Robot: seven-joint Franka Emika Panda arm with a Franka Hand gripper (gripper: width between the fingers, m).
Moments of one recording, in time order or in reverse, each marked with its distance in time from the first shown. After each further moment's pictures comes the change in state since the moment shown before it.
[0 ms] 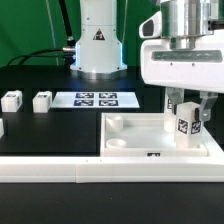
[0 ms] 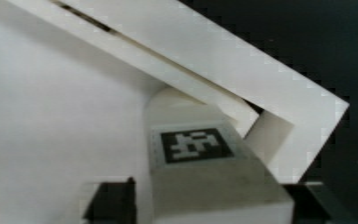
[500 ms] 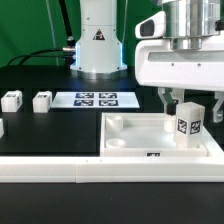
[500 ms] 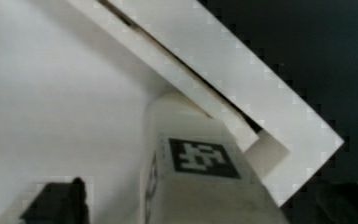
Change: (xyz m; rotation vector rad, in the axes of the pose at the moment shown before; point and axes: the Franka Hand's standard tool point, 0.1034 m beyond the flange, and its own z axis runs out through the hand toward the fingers) arm -0.003 -0.001 0.000 -0.004 -0.007 -0.351
